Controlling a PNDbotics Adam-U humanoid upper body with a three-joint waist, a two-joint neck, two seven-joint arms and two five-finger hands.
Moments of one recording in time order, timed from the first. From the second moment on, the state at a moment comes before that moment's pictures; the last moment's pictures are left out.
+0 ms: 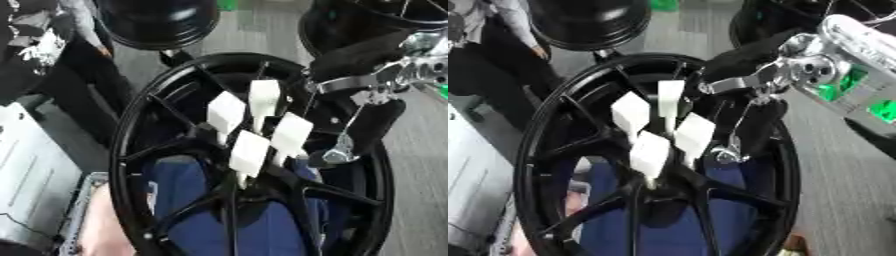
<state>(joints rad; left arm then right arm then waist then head) -0.30 0.72 -0.06 -1.98 -0.11 0.25 0.22 -1.09 -0.78 0.76 -1.77 0.35 0.06 0.91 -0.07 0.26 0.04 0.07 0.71</state>
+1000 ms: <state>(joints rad) -0.30 0.71 -0.06 -1.98 -0.11 0.25 0.22 -1.10 -0.74 0.77 -1.74 0.33 0.08 0.91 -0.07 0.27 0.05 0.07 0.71</state>
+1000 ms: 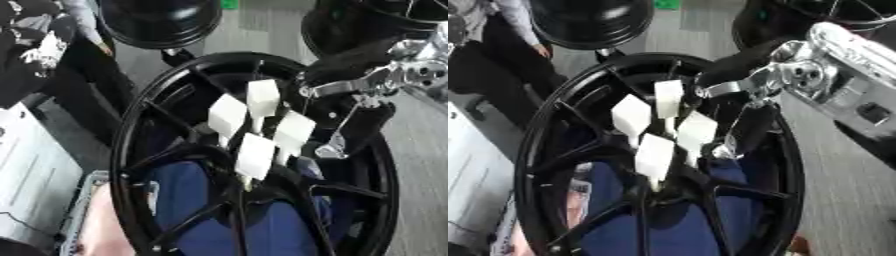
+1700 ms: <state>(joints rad) -0.30 0.71 -0.06 -1.98 -0.11 0.25 0.22 -1.10 -0.73 0.77 -1.72 0.33 0.10 0.90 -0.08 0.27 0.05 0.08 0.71</state>
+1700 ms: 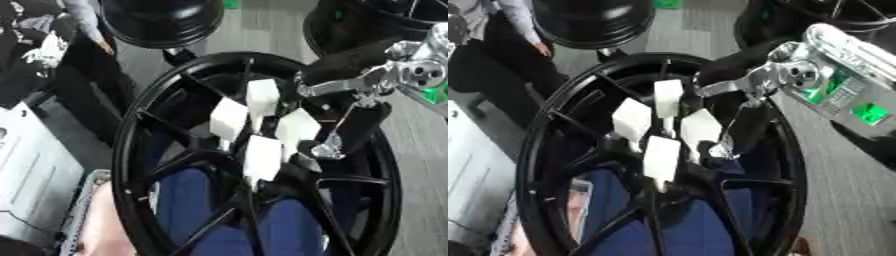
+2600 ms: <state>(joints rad) -0.30 0.71 -0.06 -1.98 -0.11 0.25 0.23 -1.10 -0.78 0.73 -1.79 0.31 0.19 0.81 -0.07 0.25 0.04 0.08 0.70</state>
